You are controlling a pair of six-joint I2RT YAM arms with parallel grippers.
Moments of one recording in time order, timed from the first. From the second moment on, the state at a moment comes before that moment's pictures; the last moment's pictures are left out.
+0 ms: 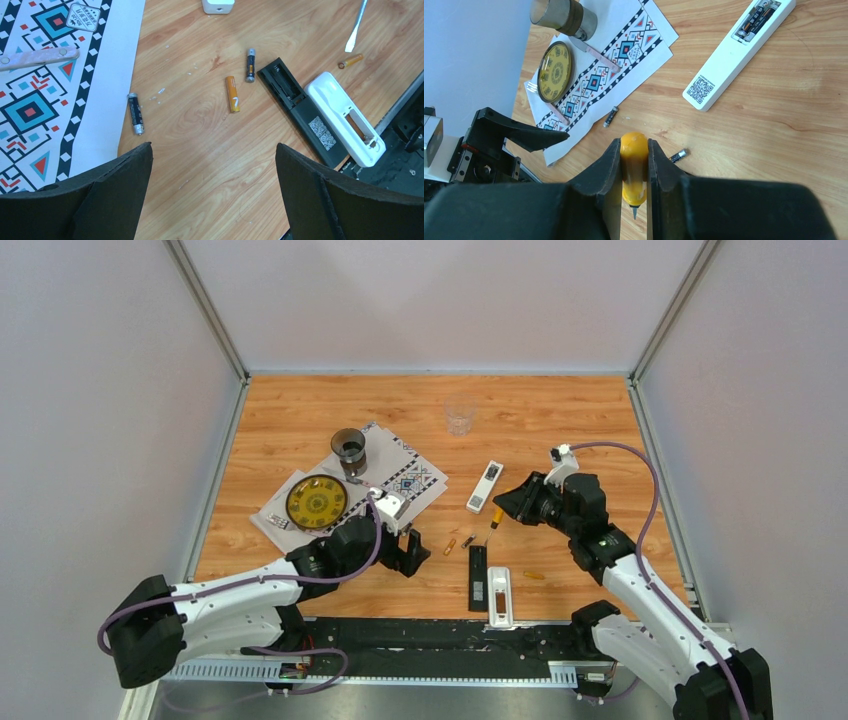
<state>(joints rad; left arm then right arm) -0.98 0.96 0.38 0.13 -0.11 -0.36 0.39 0.84 0.51 -0.06 -0.28 0.67</state>
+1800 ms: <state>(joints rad) -0.93 2.31 1.89 -0.68 -0.11 -0.22 0.36 0.51 0.60 -0.33 -0.07 0.59</state>
